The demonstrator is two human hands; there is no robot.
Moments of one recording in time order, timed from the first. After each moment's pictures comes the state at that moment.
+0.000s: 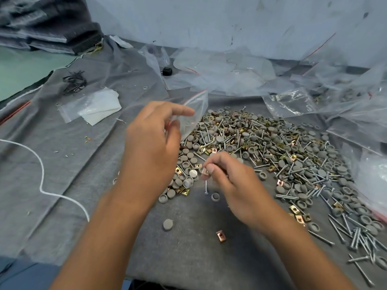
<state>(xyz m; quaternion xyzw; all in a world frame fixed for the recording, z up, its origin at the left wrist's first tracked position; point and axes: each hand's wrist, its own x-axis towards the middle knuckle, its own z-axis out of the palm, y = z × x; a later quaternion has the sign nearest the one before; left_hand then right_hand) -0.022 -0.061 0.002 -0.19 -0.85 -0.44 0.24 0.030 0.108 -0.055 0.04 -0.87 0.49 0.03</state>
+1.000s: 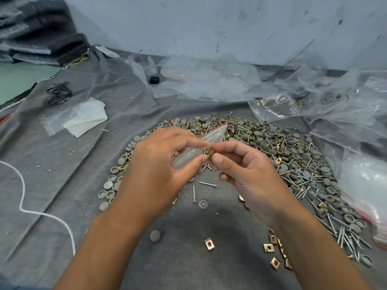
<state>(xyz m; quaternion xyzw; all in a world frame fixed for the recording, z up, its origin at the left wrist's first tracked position) -0.013 -0.046 -0.002 -0.33 -0.83 -0.40 0.21 0.030 0.135 -0.024 0.01 -0.65 0.76 0.02</state>
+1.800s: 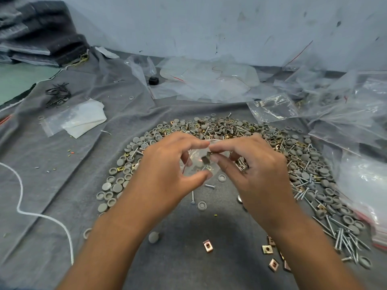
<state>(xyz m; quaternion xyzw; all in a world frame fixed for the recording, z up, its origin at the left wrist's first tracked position) -0.013 -0.040 -0.001 -0.32 -0.86 -0.37 0.12 0.037 0.139 -0.015 0.11 -0.88 0.30 0.35</state>
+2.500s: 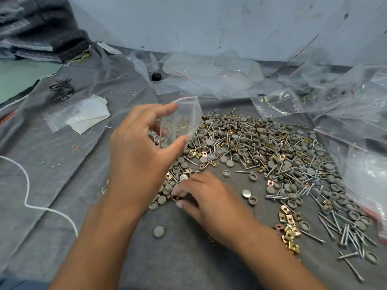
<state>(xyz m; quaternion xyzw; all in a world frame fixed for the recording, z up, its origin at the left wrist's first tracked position) -0.020 -0.056 0.006 -0.20 -0.84 -0.44 0.26 0.035 0.090 -0.067 0.14 -0.95 0.27 0.04</state>
